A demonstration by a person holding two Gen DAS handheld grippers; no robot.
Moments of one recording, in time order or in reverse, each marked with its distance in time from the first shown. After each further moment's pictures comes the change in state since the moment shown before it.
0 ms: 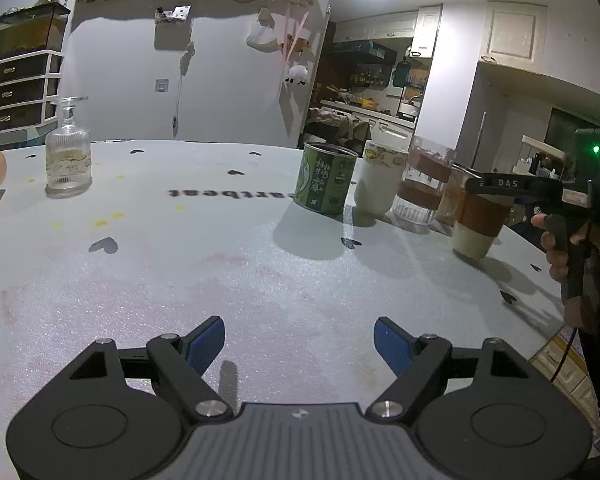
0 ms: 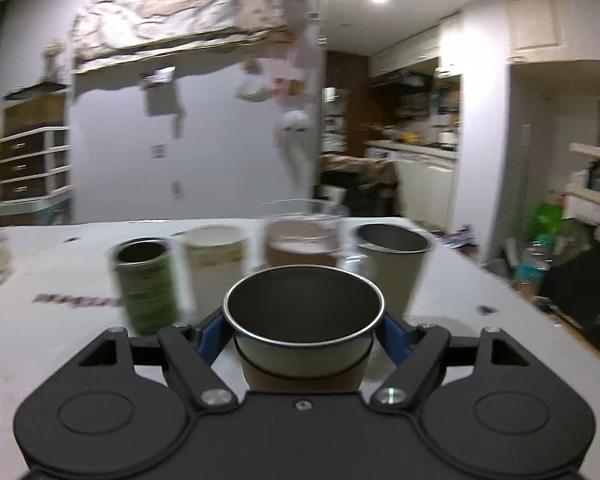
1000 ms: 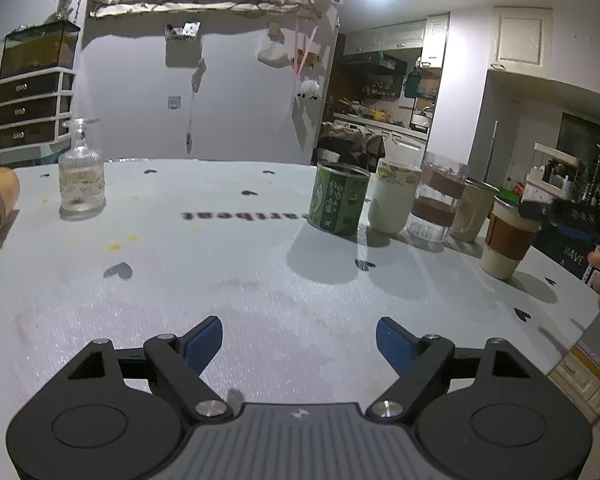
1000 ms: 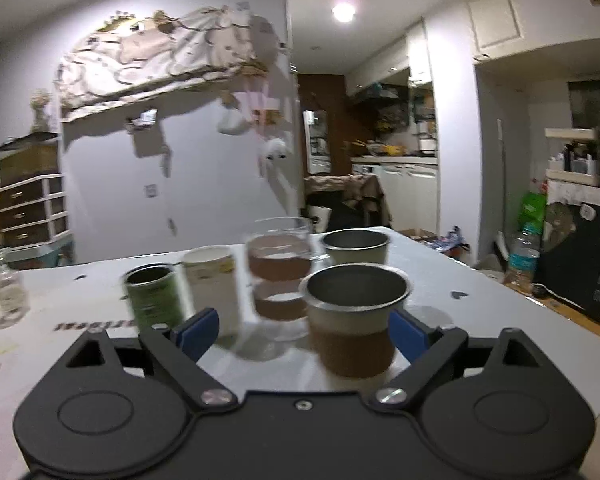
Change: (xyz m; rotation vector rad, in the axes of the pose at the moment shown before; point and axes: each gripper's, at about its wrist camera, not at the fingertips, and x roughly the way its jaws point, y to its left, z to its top) left arm 0.001 -0.001 0.012 0.014 -0.051 0.057; right arm -0.063 -0.010 -0.022 0.110 -0.081 0.032
